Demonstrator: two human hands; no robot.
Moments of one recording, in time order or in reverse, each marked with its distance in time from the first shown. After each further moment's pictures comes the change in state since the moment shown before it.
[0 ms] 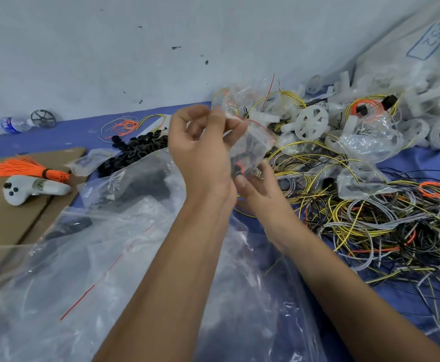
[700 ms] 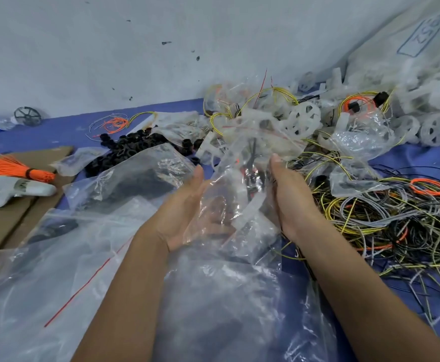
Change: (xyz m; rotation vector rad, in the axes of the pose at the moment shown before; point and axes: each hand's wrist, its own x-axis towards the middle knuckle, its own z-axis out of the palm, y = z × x) left_hand 0.028 -0.040 -0.122 0.284 -0.735 -0.860; right_hand 0.005 -0.023 -0.032 0.094 0.313 0.189
